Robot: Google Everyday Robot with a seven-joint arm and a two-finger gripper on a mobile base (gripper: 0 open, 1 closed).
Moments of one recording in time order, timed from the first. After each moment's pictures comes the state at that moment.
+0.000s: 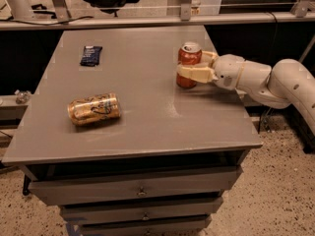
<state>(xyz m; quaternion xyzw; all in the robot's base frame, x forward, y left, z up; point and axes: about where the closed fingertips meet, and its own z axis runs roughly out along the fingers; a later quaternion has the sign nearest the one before) 0.665 -0.111 0.875 -0.38 0.60 0.36 0.61</state>
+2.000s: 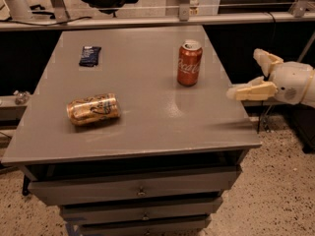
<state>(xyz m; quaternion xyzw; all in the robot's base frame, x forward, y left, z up) 0.585 -0.225 0.906 -0.36 0.65 0.28 0.61</state>
